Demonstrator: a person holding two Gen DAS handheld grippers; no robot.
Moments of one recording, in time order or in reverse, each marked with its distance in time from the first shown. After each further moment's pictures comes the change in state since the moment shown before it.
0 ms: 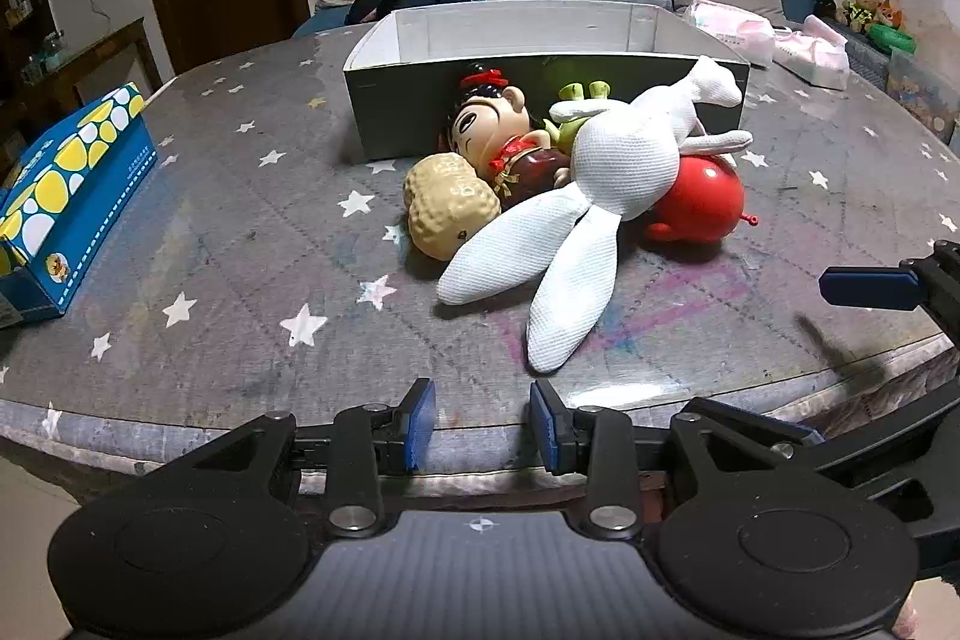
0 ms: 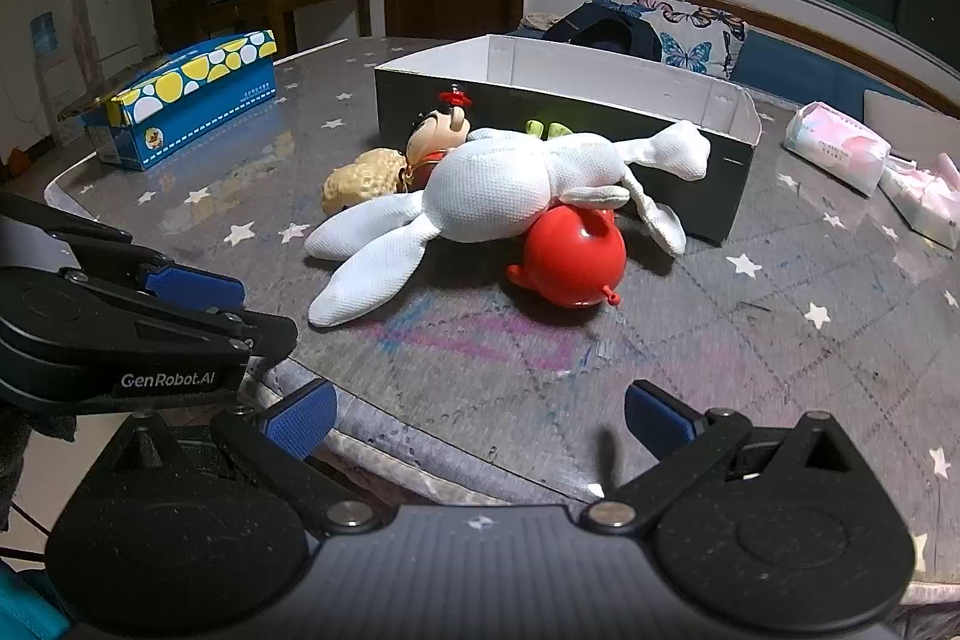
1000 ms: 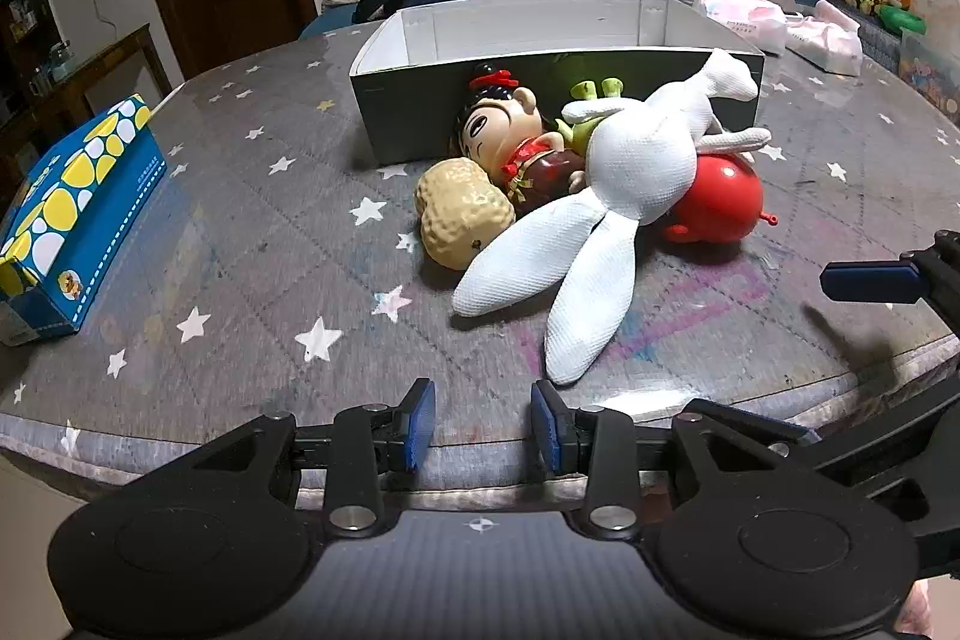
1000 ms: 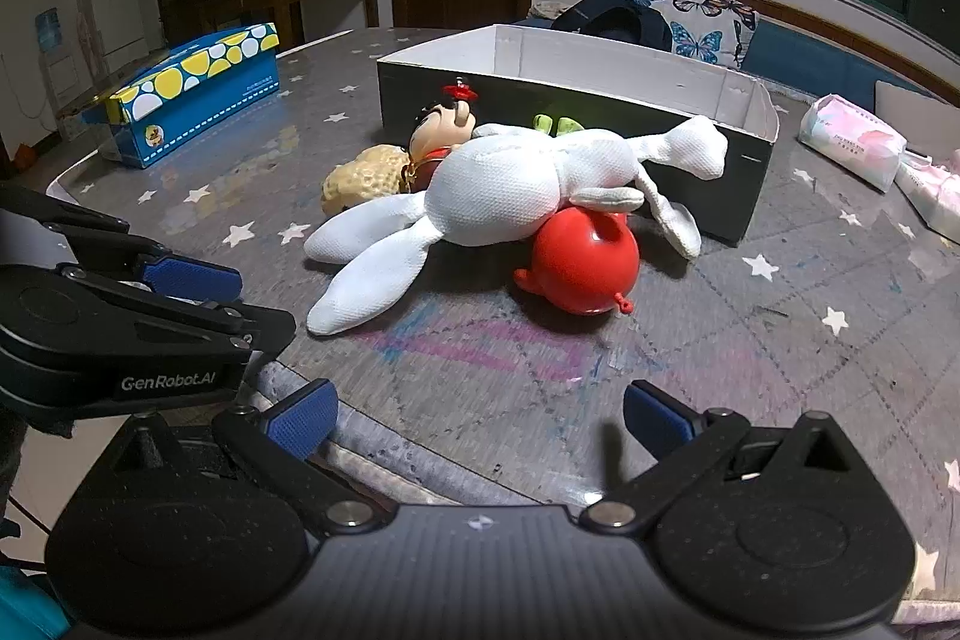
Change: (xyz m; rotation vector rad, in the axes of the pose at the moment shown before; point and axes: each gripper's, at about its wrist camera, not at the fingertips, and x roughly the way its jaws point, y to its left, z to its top) left arm 0.004 -0.001 0.008 0.027 0.019 0.037; right arm 0.010 -0.001 0.007 0.002 0.026 0.022
